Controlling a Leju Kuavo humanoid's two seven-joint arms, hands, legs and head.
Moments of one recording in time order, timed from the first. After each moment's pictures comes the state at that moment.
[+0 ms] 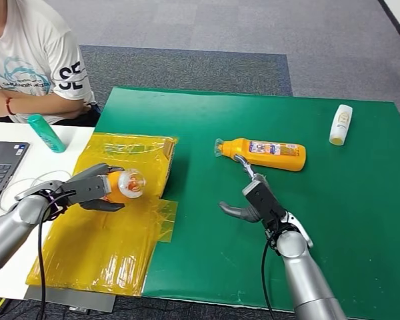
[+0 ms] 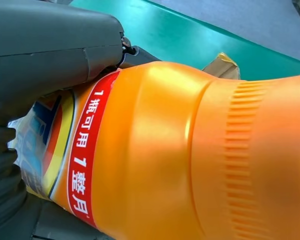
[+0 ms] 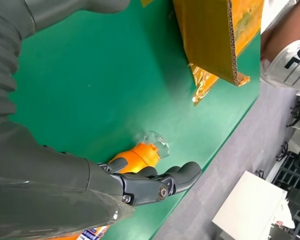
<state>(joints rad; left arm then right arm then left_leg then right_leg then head) -0.56 0.53 -0.68 -1.23 -0.17 -0.43 -0.32 -0.31 0.18 0.14 -1.15 0.42 0.09 -0.36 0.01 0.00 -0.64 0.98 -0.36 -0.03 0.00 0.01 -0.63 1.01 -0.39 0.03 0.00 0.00</state>
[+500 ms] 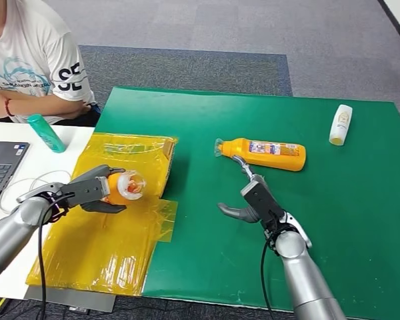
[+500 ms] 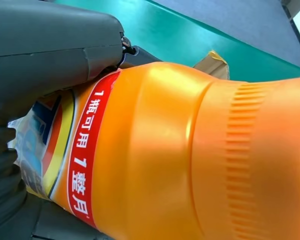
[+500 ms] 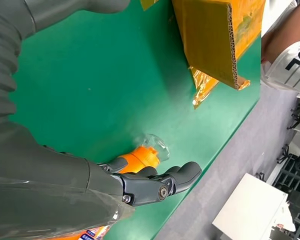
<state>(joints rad) -0.55 0.52 -0.66 -1.22 -0.16 -0.46 -0.35 -0.31 0.18 0.15 -1.14 0.42 0.09 -0.35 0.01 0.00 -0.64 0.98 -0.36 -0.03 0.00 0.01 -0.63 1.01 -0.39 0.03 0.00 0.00</state>
